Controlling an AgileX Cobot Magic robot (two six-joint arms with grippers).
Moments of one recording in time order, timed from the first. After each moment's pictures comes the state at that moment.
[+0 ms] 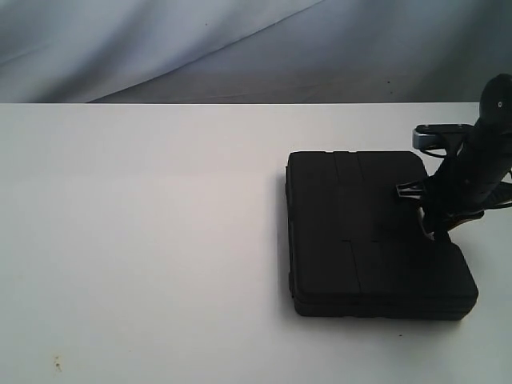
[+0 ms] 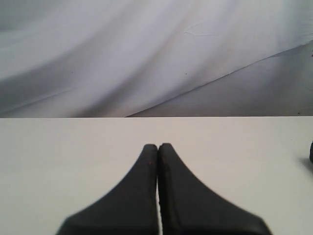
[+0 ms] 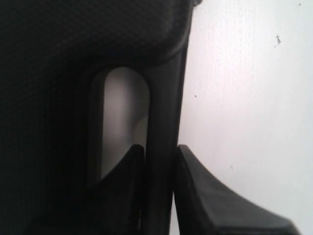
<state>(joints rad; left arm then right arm) -0.07 0.00 0.00 -0.14 0.14 0.11 0.21 1.98 -1.21 0.05 0.75 -0.01</state>
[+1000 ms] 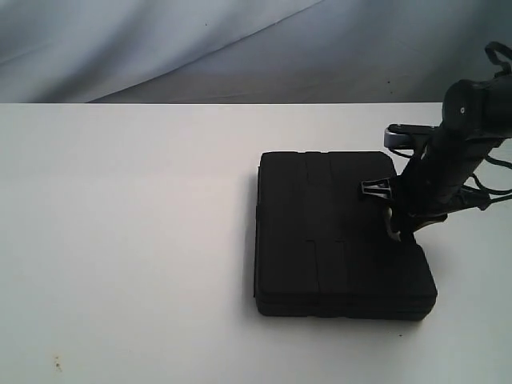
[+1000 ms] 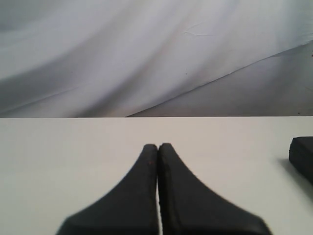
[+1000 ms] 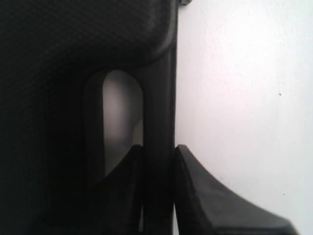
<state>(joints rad) -0.07 0.00 0.00 -0.14 0.14 0.11 0.32 1.98 -1.21 0.07 0.72 0.17</state>
